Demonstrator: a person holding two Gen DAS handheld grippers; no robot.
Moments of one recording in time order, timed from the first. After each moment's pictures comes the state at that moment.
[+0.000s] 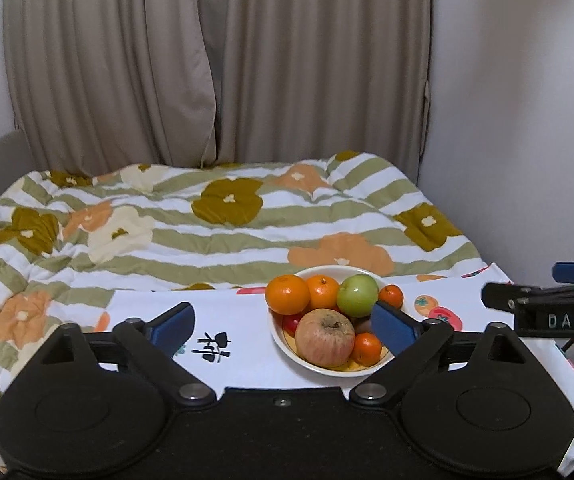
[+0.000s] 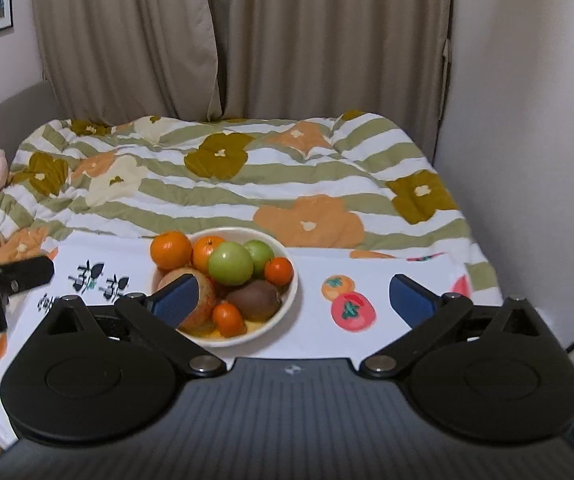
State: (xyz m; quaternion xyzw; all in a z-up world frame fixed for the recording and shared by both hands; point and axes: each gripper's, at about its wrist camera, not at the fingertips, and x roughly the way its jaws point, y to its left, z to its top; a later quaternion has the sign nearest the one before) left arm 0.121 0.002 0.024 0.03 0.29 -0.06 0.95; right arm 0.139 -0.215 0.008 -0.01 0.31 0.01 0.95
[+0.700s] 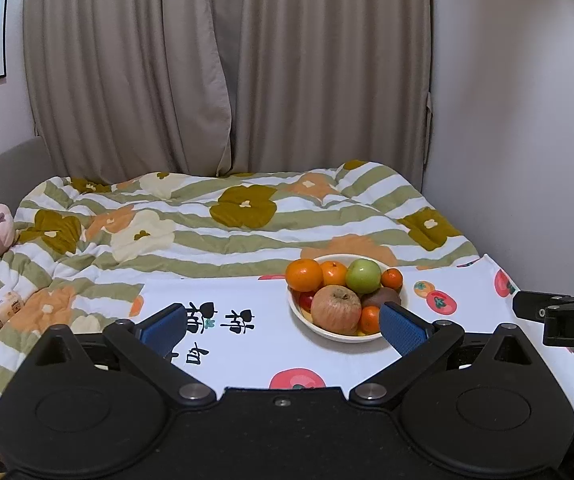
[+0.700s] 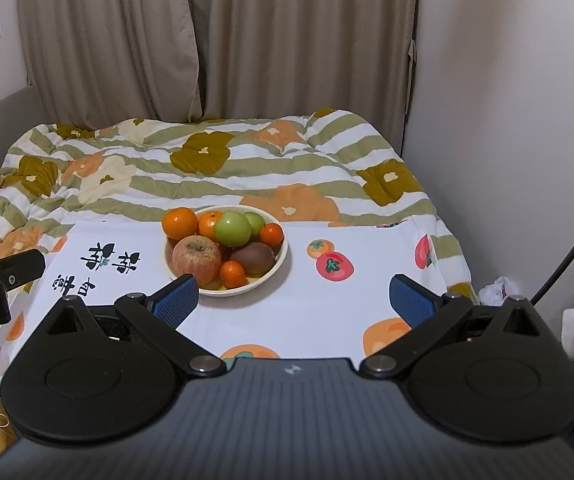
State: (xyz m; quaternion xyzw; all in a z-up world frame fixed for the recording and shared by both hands) left arm 0.049 0.025 0.030 0.03 0.27 -0.05 0.96; right arm 0.047 -0.195 0.025 0.01 0.30 -0.03 0.95
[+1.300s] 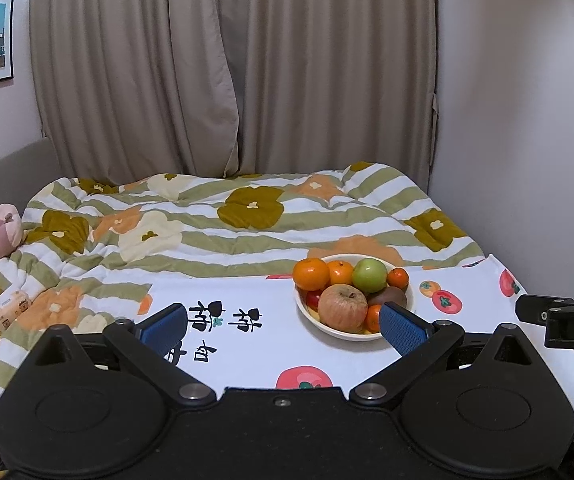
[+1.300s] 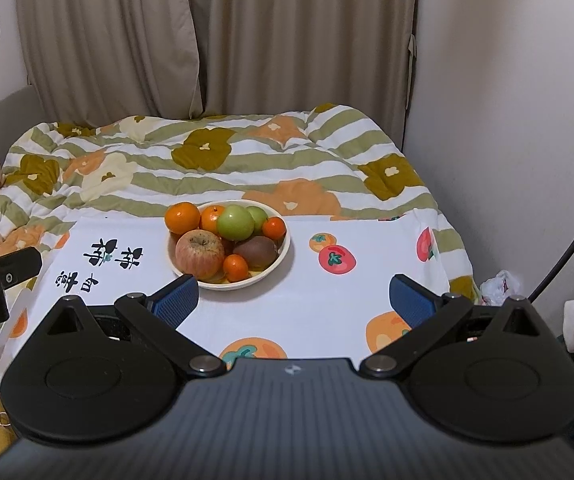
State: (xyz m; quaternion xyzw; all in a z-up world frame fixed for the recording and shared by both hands) left arm 0.043 0.026 0.030 0.03 0.27 -0.04 0.96; right arm 0.041 -0.192 0.023 0.01 0.31 -0.03 0.95
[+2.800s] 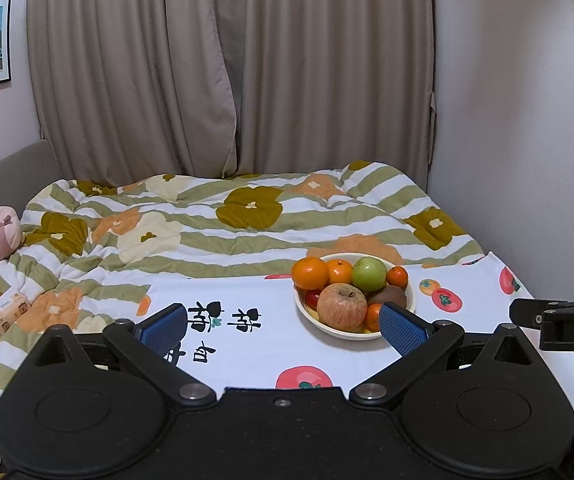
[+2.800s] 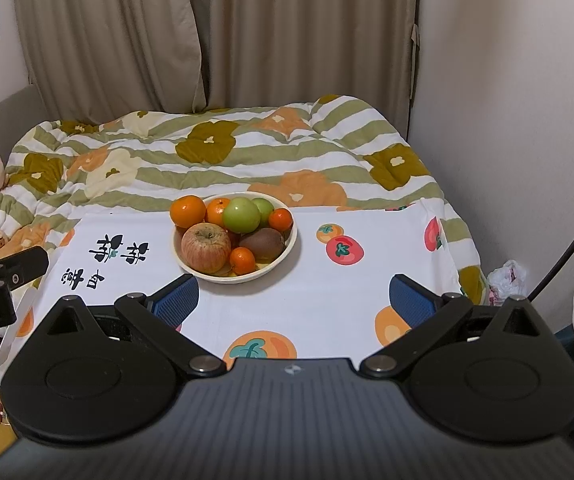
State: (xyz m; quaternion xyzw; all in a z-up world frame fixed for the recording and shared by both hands) left arm 0.042 0.028 0.029 0.03 0.27 -0.04 0.96; right arm 0.039 -0.193 0.019 0.02 0.32 -0.03 0.95
